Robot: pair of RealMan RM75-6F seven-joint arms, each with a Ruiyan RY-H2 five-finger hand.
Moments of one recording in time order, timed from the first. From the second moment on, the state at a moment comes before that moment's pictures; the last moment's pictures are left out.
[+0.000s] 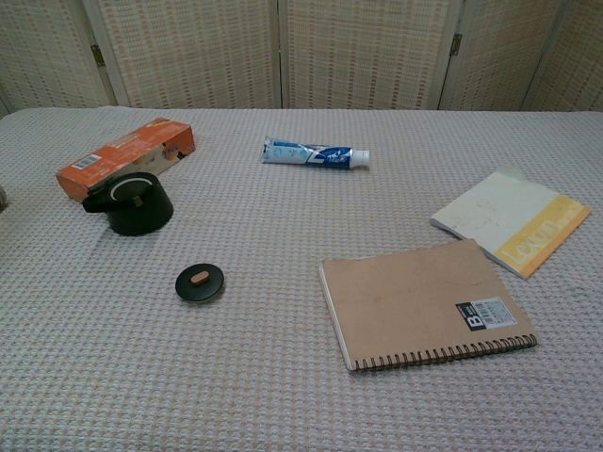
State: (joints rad) left arm -0.15 -1.17 -0.06 -1.57 1.54 1.48 0.14; right arm 0.05 -1.12 0.06 -1.61 -1.51 1.52 -0.09
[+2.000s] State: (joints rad) left arm -0.72 -1.46 -0.04 -1.38 1.68 0.88 0.20; right arm 0.06 -1.08 0.07 -1.66 -1.54 1.53 -0.11
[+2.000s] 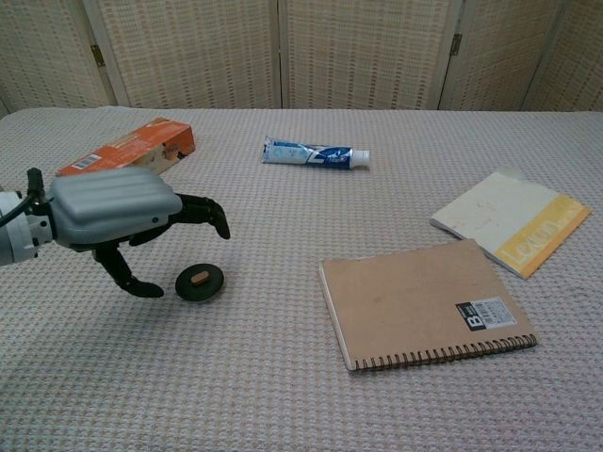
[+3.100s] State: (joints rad) left arm -0.74 -1.61 0.00 -1.21 1.58 0.90 0.22; right arm 0.05 -1.10 0.06 -1.61 -1.52 1.52 -0.07
